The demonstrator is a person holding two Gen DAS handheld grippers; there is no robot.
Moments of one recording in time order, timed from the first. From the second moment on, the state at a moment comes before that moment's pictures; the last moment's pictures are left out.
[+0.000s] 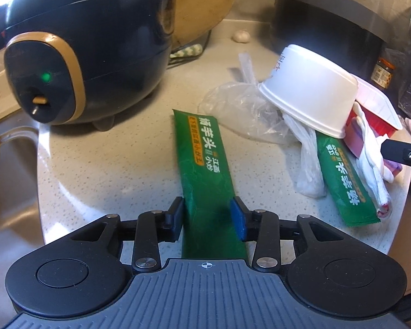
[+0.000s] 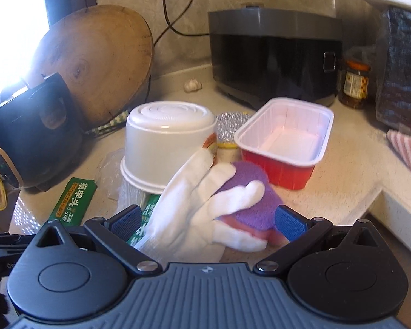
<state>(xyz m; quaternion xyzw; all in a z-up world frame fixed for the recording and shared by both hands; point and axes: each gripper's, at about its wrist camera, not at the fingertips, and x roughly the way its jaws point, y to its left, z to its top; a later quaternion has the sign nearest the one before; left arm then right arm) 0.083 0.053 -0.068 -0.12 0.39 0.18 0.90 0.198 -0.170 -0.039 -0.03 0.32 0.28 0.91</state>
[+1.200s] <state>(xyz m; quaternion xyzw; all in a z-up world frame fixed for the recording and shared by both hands) 0.046 0.081 -0.009 -0.19 0.23 0.08 0.95 0.204 -0.138 0.021 -0.02 0.33 0.27 0.90</state>
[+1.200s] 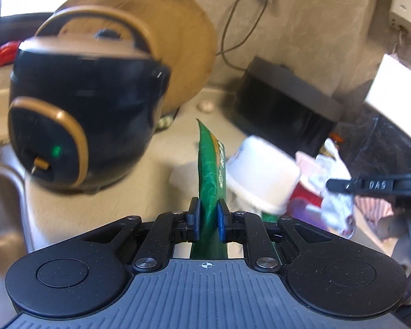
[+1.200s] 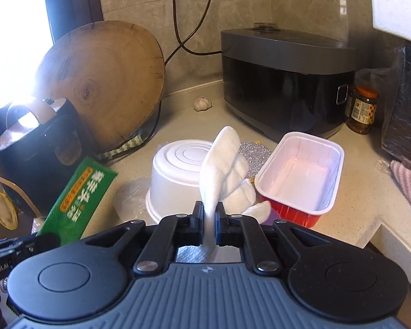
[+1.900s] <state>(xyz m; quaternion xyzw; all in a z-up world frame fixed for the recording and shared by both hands) 0.151 -0.137 -0.023 -0.02 0.40 -0.27 0.88 0.119 -0.345 -0.016 0.11 0.34 0.00 0.93</state>
